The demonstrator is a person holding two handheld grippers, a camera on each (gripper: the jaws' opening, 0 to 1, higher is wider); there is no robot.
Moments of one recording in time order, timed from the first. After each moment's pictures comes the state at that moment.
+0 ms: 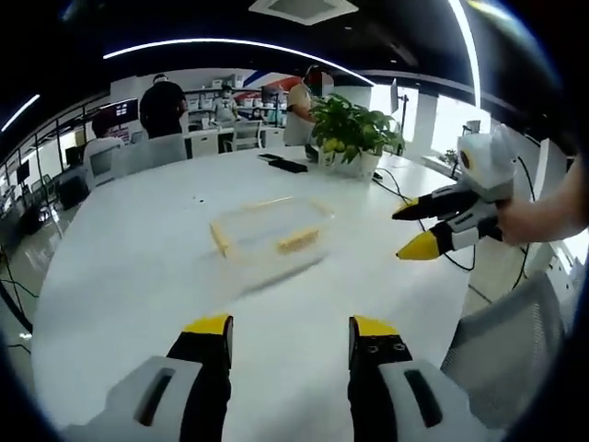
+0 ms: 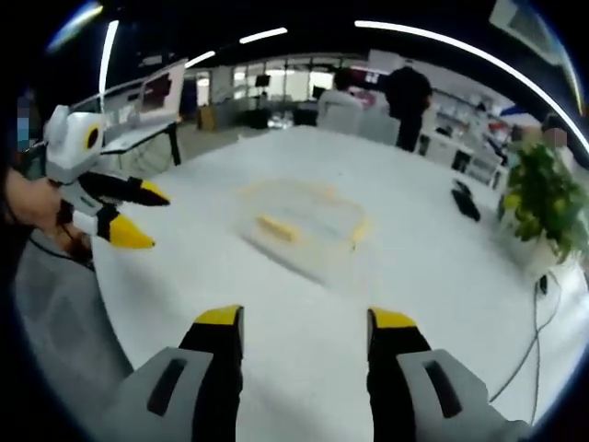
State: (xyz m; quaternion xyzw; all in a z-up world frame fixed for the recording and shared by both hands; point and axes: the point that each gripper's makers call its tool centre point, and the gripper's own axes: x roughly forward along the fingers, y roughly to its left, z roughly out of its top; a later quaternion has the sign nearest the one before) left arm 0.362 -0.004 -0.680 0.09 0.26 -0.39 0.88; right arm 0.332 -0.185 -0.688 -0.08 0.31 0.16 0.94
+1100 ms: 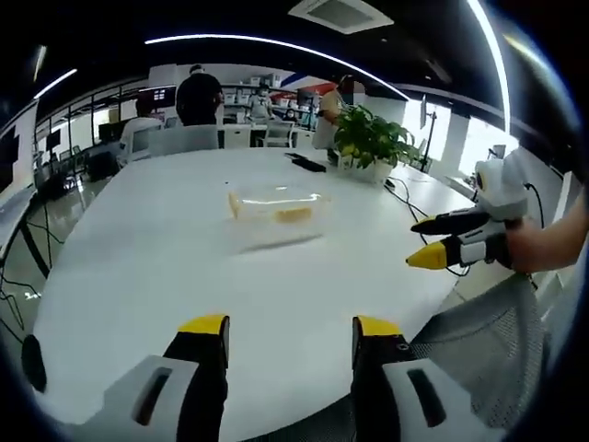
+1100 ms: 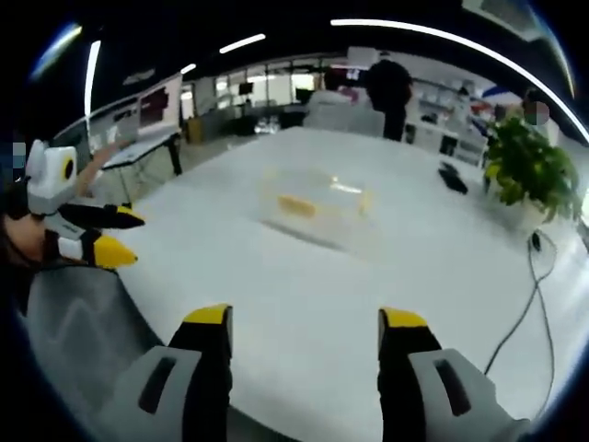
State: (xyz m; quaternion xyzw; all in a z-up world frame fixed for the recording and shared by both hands) left arm 0.289 0.033 -0.681 0.04 0.29 -0.32 0.90; right arm 0.273 -0.176 -0.686 -0.03 0.31 0.13 0.94
